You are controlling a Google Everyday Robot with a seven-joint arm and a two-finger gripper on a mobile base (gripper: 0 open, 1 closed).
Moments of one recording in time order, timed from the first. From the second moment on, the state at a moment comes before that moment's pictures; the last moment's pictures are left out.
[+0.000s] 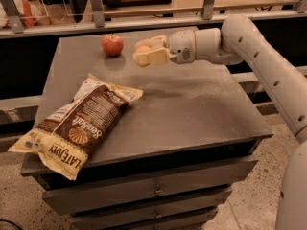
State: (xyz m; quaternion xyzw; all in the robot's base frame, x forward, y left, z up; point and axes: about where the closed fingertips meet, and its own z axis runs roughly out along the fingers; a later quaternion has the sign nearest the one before) arm 0.665 0.008 0.919 -0.49 0.57 0.45 0.47
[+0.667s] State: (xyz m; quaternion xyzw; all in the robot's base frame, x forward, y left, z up) arm 0.622 0.028 0.877 -0.53 0.60 0.43 0.41
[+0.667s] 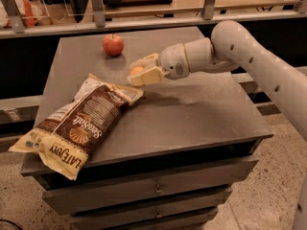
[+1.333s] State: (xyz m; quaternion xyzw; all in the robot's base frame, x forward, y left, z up) arm 0.627 0.023 0.849 -0.54 0.64 0.38 0.40
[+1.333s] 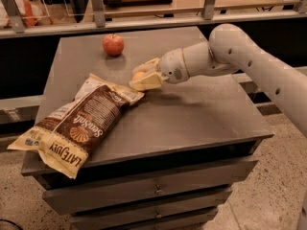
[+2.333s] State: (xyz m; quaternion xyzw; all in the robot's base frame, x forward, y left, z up) arm 0.633 0.018 0.847 -0.53 0.65 0.36 0.40
